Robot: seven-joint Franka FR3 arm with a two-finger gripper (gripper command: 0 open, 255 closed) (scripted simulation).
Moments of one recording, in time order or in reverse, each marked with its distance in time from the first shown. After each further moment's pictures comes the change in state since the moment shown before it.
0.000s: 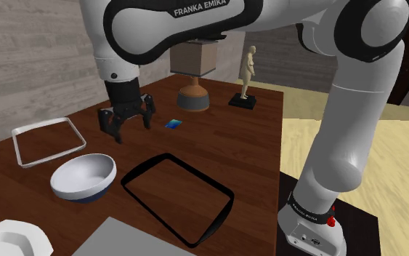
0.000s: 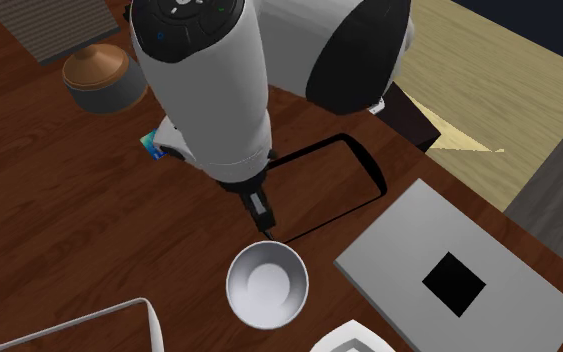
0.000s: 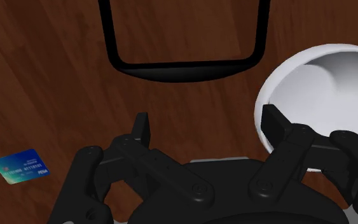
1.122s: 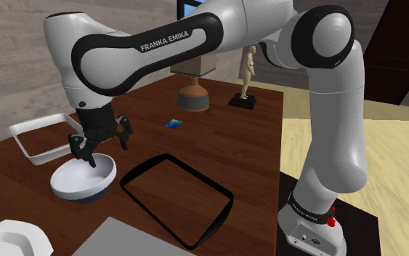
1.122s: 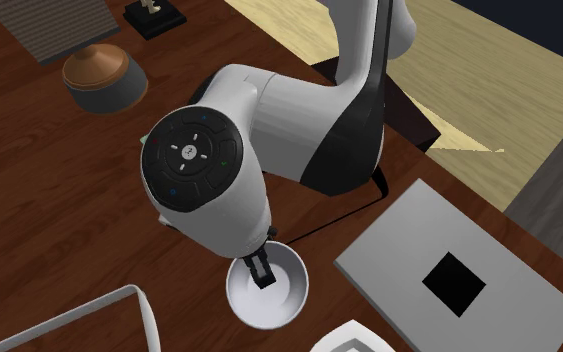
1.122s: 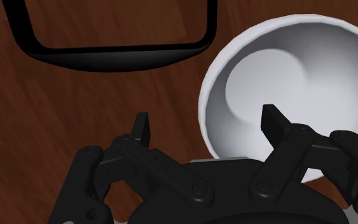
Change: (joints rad) arm 0.094 0.253 0.012 0.161 -0.113 0.058 0.123
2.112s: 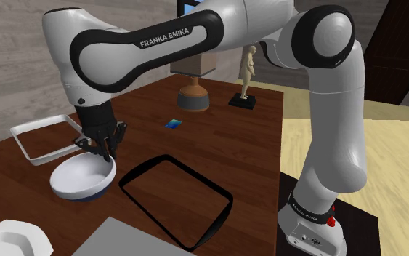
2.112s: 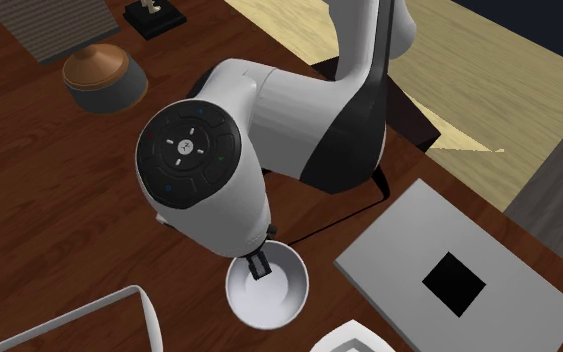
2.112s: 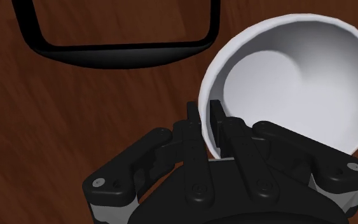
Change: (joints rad) arm 0.001 -0.002 0.001 0.014 0.002 -0.016 -0.002
